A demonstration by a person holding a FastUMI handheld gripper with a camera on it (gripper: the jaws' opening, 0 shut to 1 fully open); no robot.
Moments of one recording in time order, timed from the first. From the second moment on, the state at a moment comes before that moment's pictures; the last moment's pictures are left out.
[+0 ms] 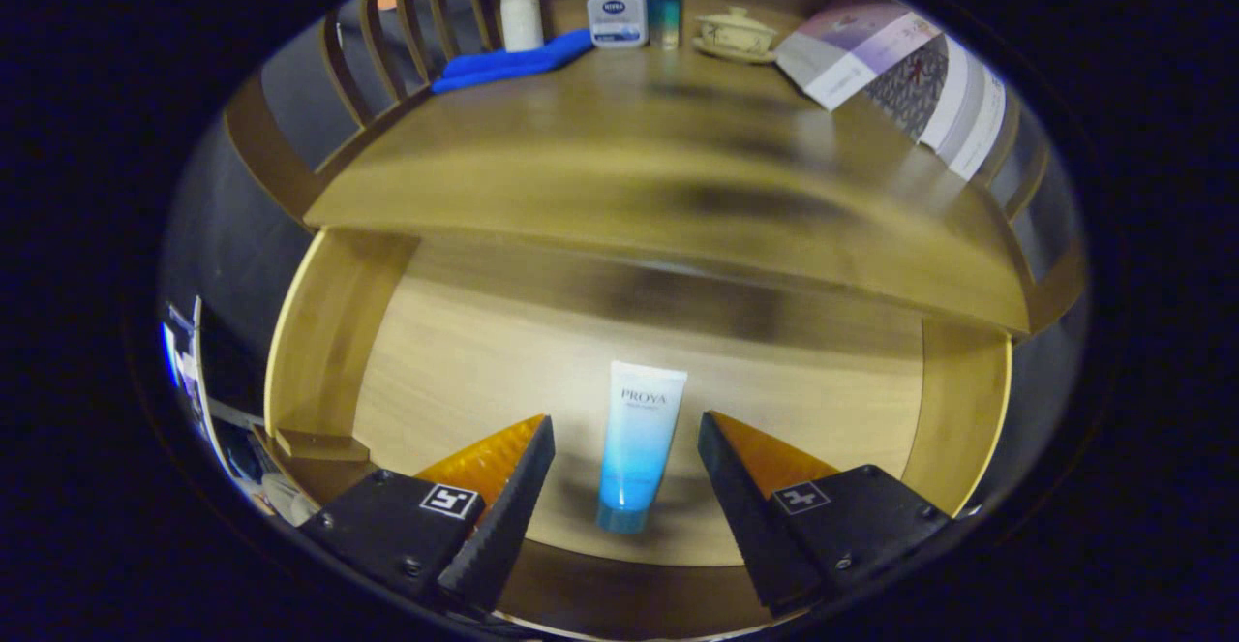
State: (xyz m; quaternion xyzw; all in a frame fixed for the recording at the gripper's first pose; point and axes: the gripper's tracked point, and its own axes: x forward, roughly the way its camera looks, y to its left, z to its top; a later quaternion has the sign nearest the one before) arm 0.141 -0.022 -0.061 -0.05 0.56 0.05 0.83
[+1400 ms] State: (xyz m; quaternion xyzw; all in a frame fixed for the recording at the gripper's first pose) arm 0.110 -0.046 -0.027 -0.02 0.53 0.02 0.85
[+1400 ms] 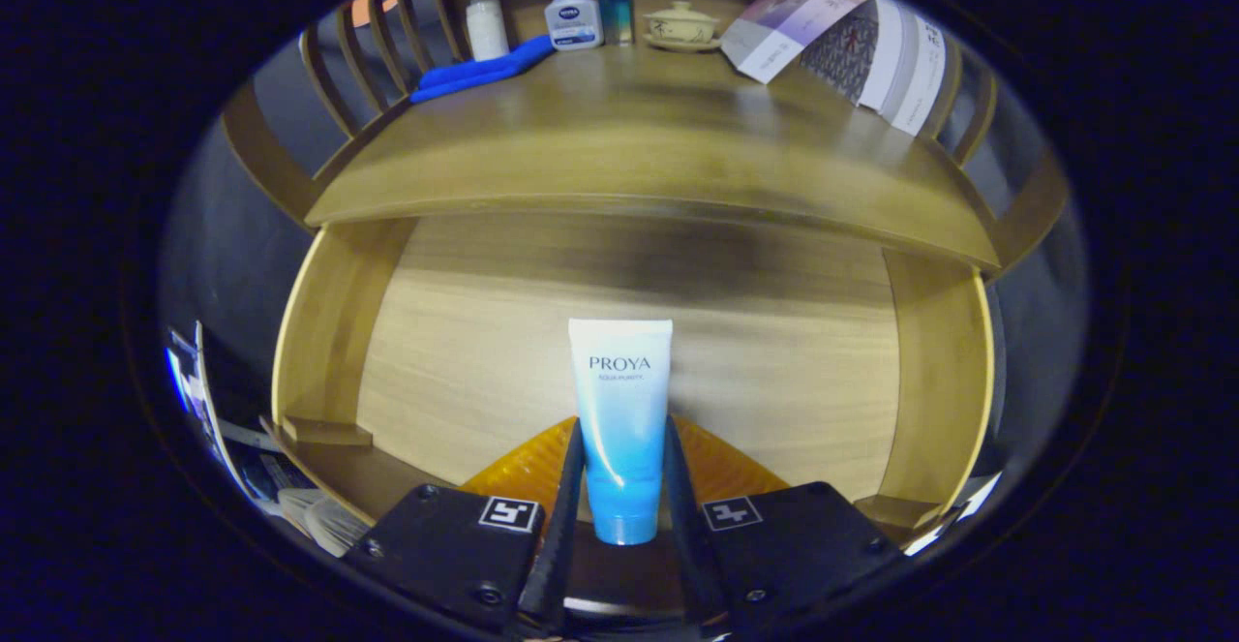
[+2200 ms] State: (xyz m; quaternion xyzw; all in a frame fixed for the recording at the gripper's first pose) arm 0.179 -0.033 0.064 0.01 0.46 0.01 0.89
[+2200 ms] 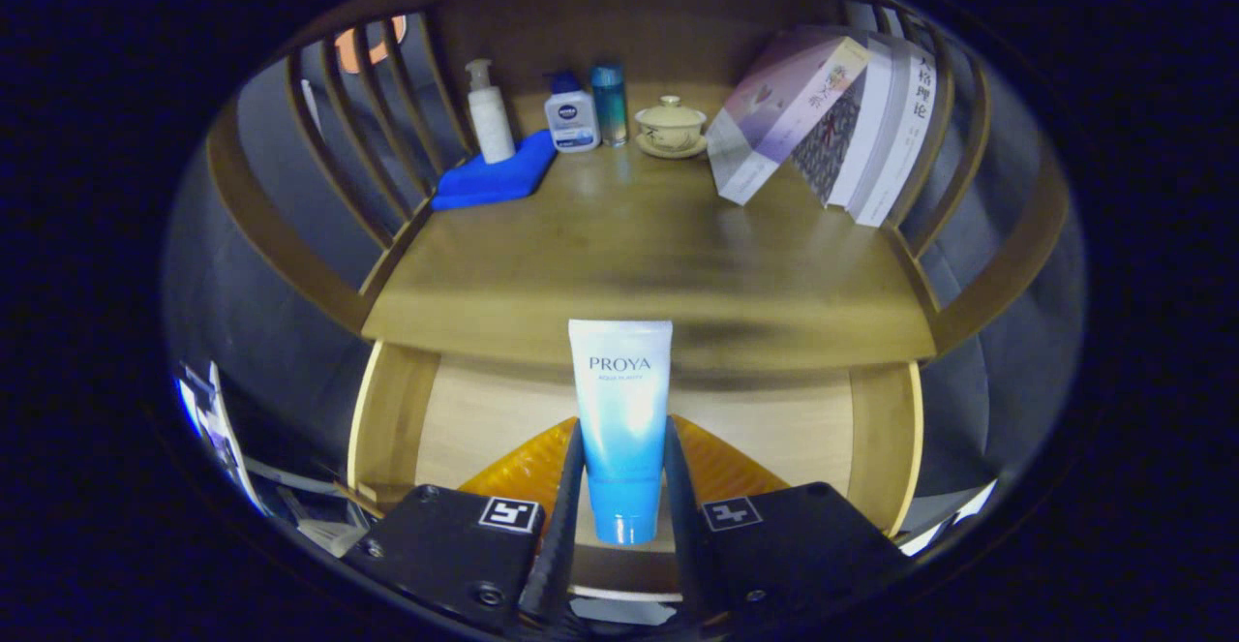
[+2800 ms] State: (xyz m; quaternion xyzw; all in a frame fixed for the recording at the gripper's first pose) arm 0.283 -0.034 0.049 0.02 0.43 -0.03 0.90
